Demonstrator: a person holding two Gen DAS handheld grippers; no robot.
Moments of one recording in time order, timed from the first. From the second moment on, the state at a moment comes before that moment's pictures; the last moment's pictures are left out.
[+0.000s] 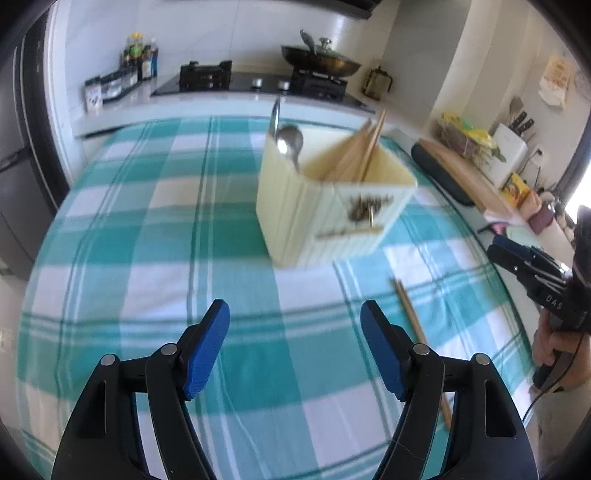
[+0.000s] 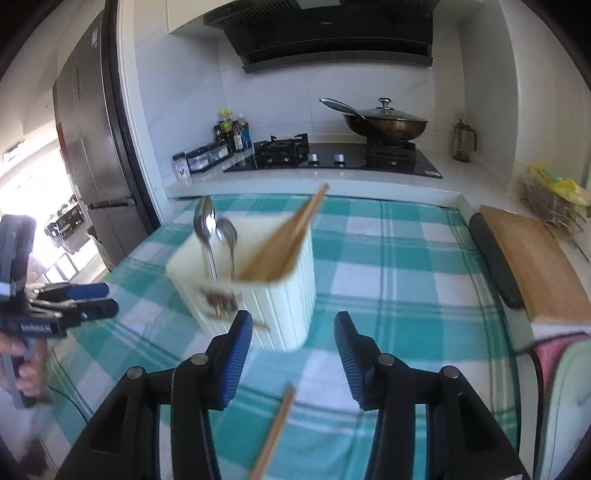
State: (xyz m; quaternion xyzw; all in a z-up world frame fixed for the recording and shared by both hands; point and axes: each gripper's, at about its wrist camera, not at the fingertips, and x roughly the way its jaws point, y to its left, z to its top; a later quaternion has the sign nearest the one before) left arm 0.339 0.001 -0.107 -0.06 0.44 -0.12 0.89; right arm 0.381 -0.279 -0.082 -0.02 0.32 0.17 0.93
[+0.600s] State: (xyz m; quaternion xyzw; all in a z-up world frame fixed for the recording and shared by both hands) left arm 0.303 -0.148 -0.173 -0.04 0.46 -0.15 0.87; right arm 0.234 -0.357 -0.206 0.06 0.38 0.03 0.92
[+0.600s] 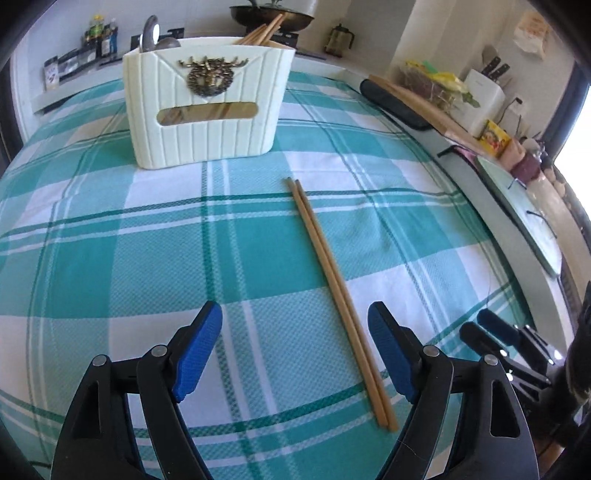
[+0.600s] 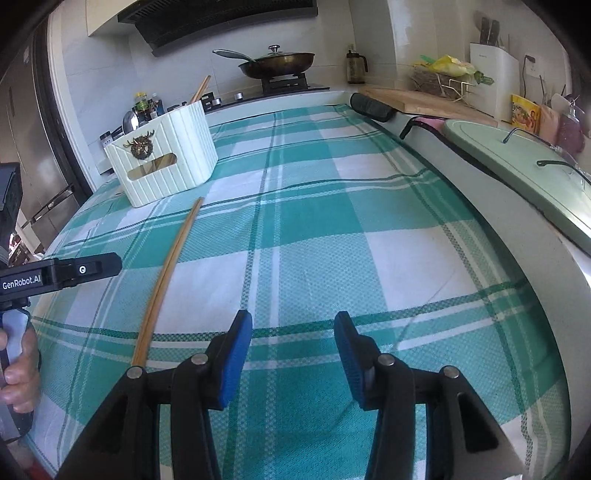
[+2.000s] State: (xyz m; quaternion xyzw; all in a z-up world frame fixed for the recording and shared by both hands) left arm 0.301 -0.145 -0.193 0.05 0.45 -0.10 0.89; right arm 0.236 -0.342 -0.208 0.04 0.40 0.03 0.92
